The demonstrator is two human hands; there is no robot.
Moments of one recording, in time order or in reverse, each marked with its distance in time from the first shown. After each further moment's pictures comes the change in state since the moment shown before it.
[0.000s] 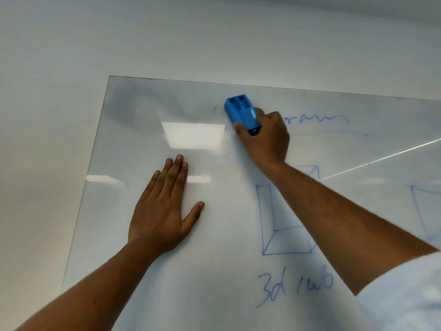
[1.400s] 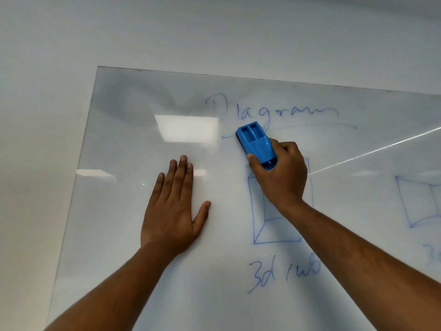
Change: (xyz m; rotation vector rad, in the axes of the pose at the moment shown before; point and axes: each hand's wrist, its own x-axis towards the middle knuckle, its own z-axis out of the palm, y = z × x) left_hand -0.011 0.038 0.017 0.038 0.047 -0.021; right_hand -0.079 0.050 -0.039 0.041 0.050 0.022
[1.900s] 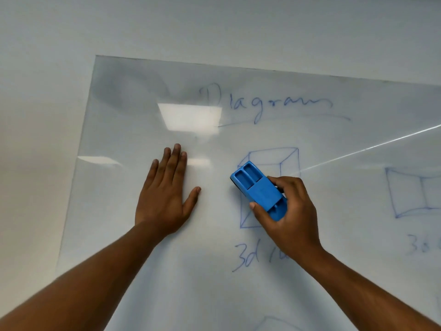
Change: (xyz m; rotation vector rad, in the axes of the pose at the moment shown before) left_hand -0.005 0.008 -0.010 -0.041 -0.035 -0.027; right_hand -0.092 0.032 -0.080 0.227 -0.240 -0.069
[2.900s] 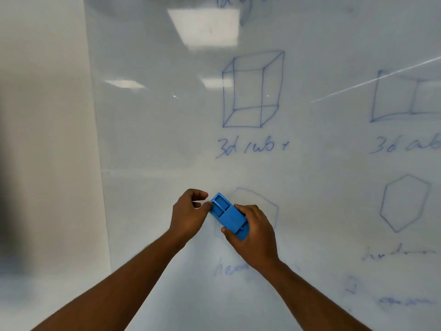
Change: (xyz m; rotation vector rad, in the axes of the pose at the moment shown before) left_hand -0.225 0.166 -0.066 -0.797 -0.520 -0.964; right_hand -0.266 -0.014 -0.057 0.125 -0.486 0.351
